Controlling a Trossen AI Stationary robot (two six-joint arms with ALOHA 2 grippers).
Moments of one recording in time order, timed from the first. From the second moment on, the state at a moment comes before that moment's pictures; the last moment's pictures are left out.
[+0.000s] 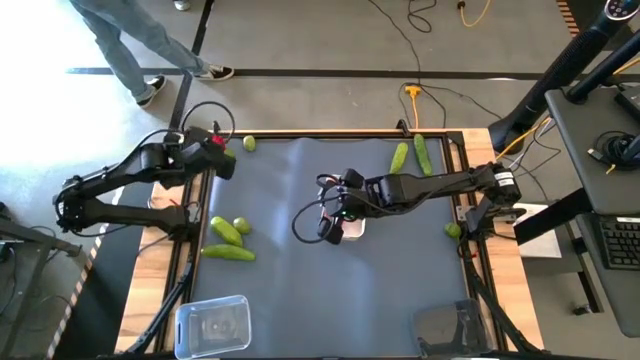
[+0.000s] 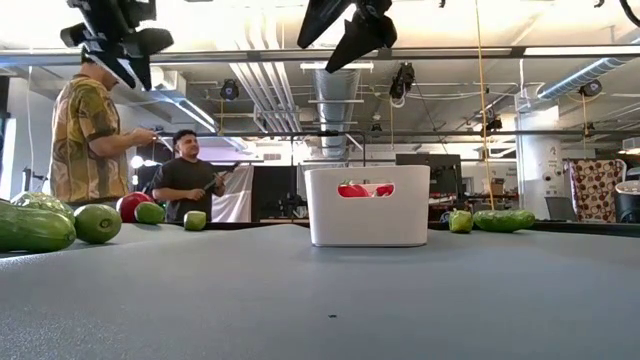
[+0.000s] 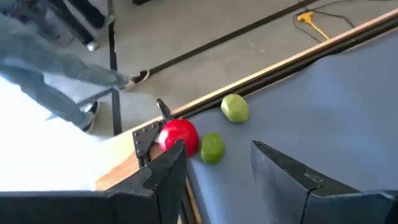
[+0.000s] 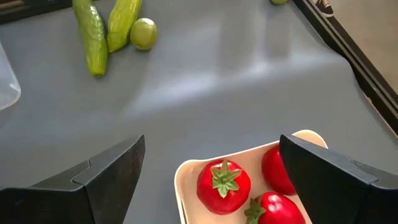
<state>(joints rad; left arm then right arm) 0.32 0.93 1.09 -1.25 -0.79 -0.64 0.11 1.79 1.71 -0.81 0.34 0.37</state>
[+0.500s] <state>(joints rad) 0.55 1.05 1.06 -1.22 -0.80 -0.79 0.18 1.77 1.71 -0.88 0.33 0.52</state>
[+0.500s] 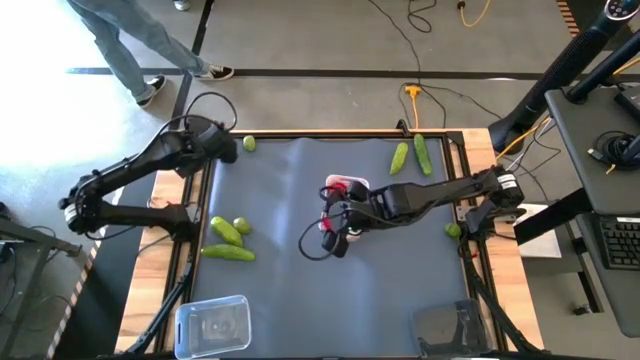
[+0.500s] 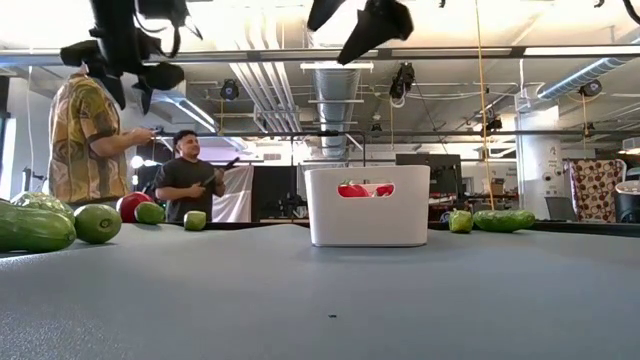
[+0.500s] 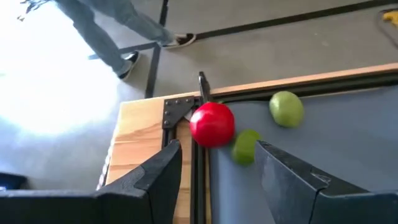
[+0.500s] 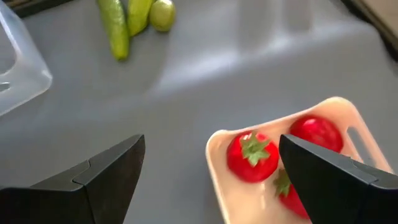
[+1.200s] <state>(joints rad) 0.79 1.37 1.06 -1.26 -0.50 -0.98 -0.17 1.37 1.71 -0.95 0.07 -0.08</state>
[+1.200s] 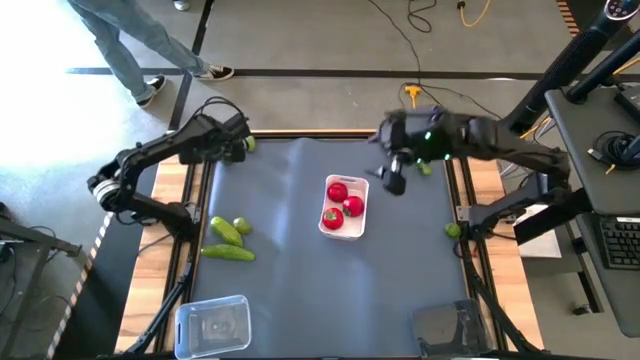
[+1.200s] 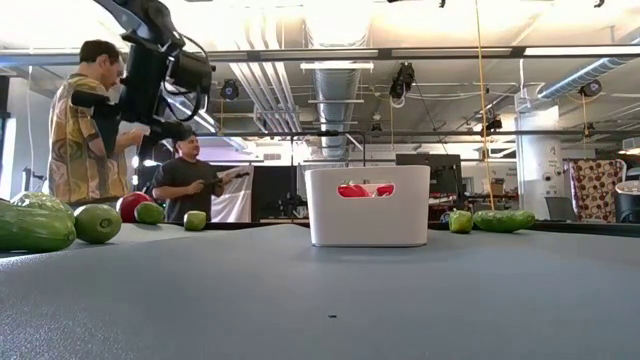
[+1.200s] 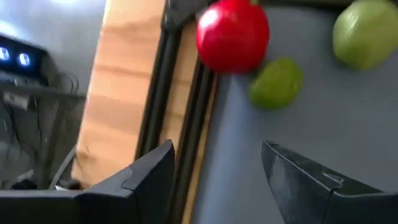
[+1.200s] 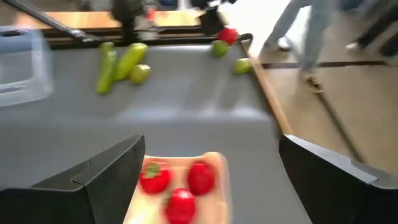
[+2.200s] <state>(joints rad) 1.02 1.55 1.06 -1.23 -0.43 -0.93 -0.48 1.57 1.71 -0.88 -0.21 -0.29</state>
